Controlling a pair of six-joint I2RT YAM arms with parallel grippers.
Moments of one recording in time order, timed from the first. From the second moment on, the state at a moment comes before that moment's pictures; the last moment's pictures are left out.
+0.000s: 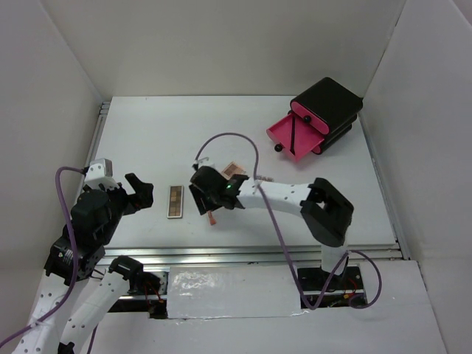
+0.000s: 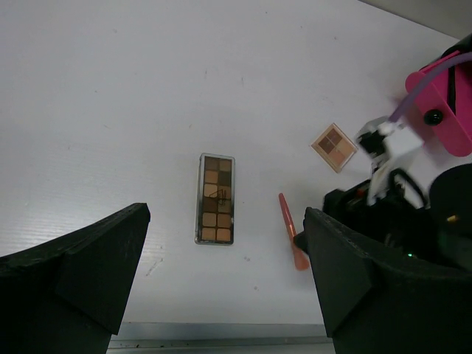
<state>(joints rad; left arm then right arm) -0.35 0.45 0.86 -0.75 -0.30 -0.45 1.02 1.83 1.33 -0.39 0.22 0.48</state>
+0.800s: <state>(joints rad) -0.35 0.44 0.86 -0.75 -0.30 -0.45 1.11 2.03 1.41 -0.49 0.35 0.69</state>
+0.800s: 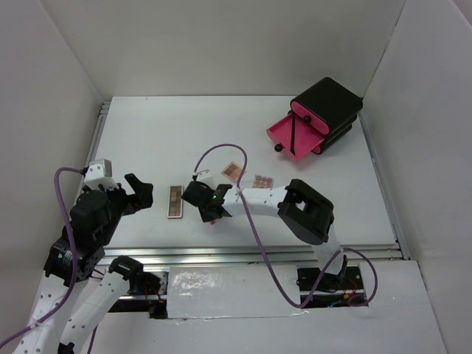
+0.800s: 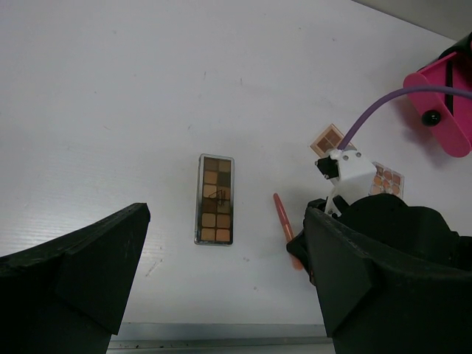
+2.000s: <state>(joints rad) -0.36 0.43 0.86 -0.75 -0.31 -0.45 0.22 1.96 1.68 -0.67 0.29 0.23</state>
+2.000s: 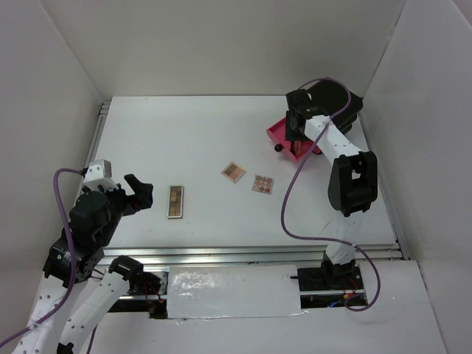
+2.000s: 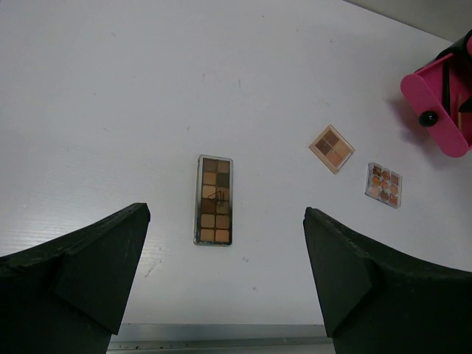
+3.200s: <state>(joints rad) -0.37 0.45 0.86 -0.75 -0.30 -0.45 0.47 2.08 1.54 -0.48 0.80 -0.12</state>
